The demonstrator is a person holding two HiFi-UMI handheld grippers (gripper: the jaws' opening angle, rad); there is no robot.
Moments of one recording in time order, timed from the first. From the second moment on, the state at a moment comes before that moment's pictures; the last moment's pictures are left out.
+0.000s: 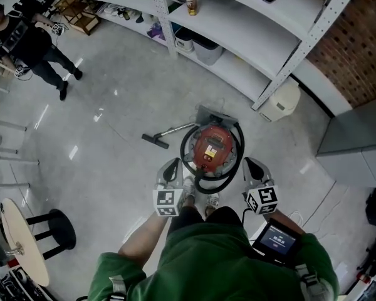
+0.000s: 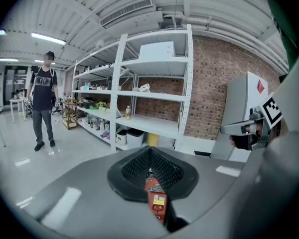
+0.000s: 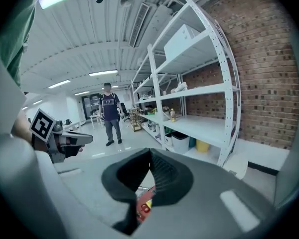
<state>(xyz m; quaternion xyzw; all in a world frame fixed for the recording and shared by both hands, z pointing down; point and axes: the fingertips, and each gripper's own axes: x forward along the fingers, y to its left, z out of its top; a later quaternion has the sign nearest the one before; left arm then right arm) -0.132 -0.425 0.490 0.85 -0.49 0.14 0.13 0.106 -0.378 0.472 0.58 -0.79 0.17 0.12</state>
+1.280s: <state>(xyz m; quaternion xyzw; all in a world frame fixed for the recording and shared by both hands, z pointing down) -0.215 -0.270 0.390 0.88 -0.47 0.02 0.09 -0.012 -0.234 0.376 0.60 -0.79 0.10 0.05</state>
